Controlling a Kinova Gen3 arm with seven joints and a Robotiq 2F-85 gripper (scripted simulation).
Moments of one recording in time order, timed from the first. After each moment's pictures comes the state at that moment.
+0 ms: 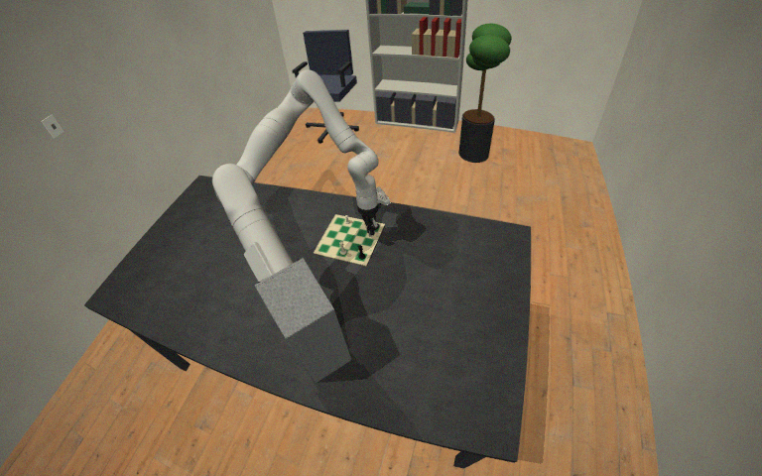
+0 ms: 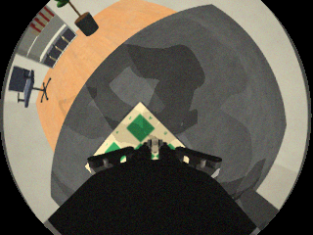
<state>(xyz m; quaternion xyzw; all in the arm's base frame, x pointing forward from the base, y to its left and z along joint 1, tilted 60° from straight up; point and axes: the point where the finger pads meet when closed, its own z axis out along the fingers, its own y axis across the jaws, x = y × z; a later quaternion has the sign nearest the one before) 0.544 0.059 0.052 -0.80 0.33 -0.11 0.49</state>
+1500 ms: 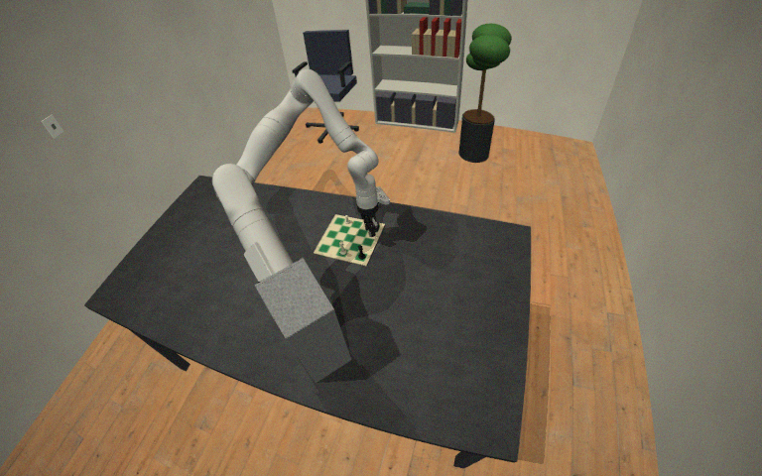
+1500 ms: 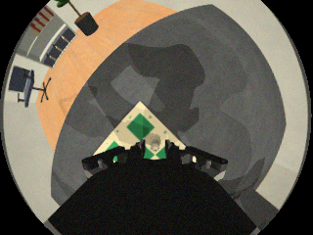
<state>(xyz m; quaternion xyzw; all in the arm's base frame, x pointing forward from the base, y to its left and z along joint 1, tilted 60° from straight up) 0.541 0.058 0.054 -0.80 0.33 -0.11 0.49</state>
